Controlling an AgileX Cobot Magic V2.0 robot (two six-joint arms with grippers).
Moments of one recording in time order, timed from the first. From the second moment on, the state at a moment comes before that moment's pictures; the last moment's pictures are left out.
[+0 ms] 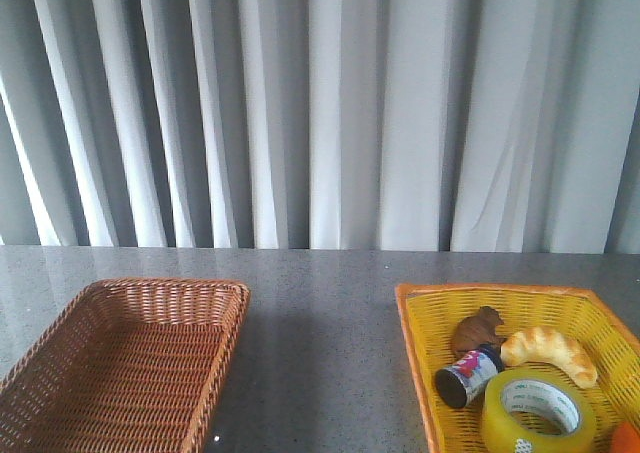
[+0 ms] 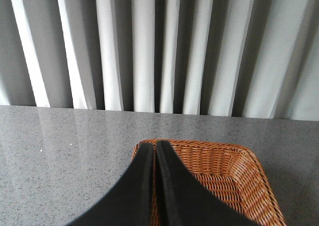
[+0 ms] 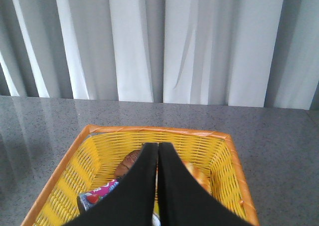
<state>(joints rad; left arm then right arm) 0.04 0.89 -0.92 0.04 0.27 -0.11 0.00 0.86 -0.75 0.14 0.13 -0.12</state>
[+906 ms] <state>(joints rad) 0.04 0.95 -0.92 0.04 0.25 -0.11 0.00 0.92 -0.75 0.15 0.14 -0.18</state>
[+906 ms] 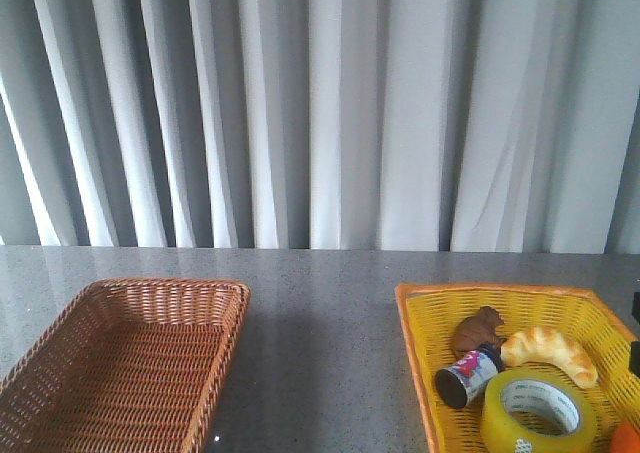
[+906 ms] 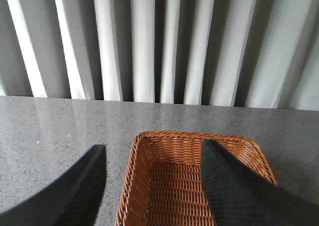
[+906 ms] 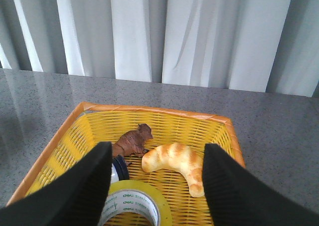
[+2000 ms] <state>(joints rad) 0.04 0.95 -0.92 0.04 0.37 -0.11 0.00 1.65 -1.52 0.04 1.05 -0.08</state>
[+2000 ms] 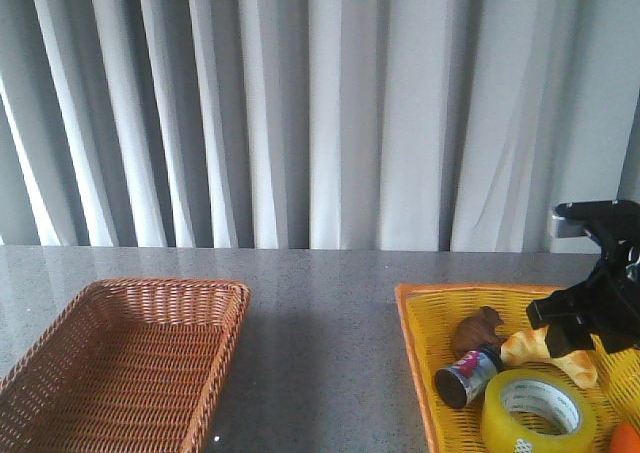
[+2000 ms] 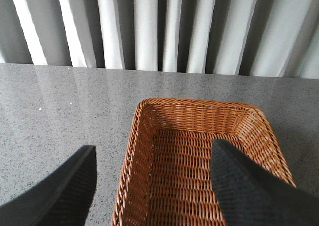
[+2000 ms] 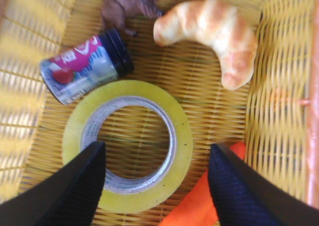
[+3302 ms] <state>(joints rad) 0.04 0.95 -0.92 0.04 0.39 -0.11 0.00 1.91 -1.52 -0.06 1.03 -0.03</state>
